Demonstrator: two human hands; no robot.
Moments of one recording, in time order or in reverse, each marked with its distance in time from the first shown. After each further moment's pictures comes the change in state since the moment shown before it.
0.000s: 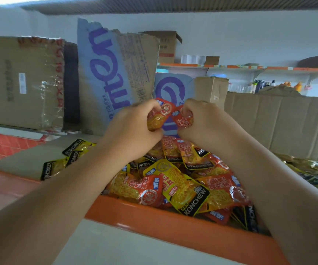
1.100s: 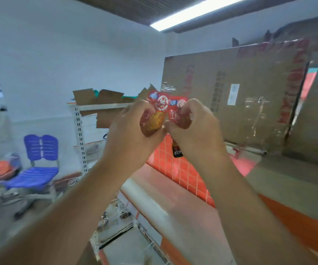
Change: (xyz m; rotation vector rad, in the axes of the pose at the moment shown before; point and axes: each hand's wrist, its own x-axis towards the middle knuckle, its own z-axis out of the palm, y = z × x) left_hand -0.148 -0.374 -0.346 0.311 0.384 -0.293; right_hand 0.103 -0.501 0.271 0.862 0.132 -0.261
